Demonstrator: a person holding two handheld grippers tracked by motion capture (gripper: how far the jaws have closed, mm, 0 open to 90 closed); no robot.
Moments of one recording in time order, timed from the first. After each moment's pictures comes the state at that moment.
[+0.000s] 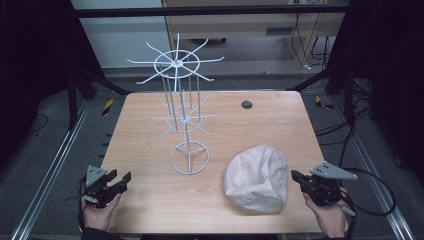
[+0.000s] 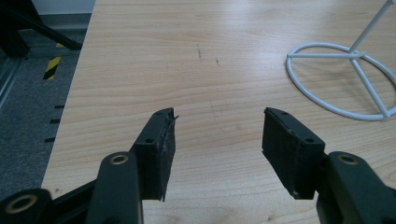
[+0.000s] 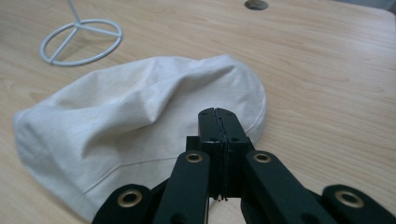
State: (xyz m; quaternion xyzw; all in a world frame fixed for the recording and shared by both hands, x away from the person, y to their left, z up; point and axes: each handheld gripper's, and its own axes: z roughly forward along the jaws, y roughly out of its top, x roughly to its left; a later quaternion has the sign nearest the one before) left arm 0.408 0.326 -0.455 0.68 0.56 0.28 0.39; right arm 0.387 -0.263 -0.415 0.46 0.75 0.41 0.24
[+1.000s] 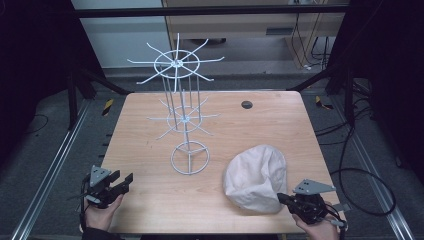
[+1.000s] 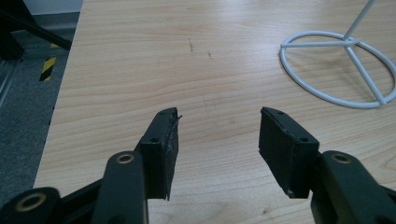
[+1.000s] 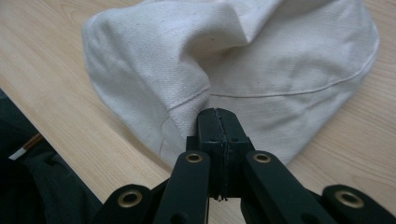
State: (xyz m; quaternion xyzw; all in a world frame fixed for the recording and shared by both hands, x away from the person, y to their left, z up) left arm 0.408 0.320 -0.456 0.70 0.55 0.28 0.38; right arm 0.365 -0.237 -0.447 0.42 0.81 0.38 0.15
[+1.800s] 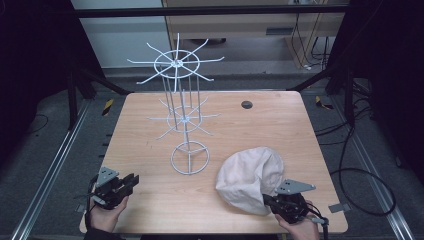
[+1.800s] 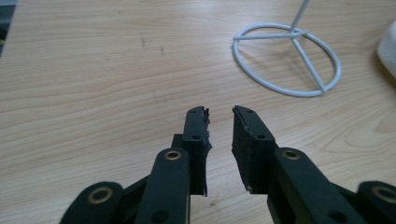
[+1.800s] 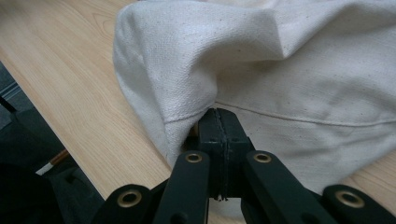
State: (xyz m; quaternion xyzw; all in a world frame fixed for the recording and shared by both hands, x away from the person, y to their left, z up) left arm 0.404 0.299 -0.453 0.72 0.51 0.23 0.40; right arm 0.372 -0.198 -0.455 0.40 0.82 0.40 0.13
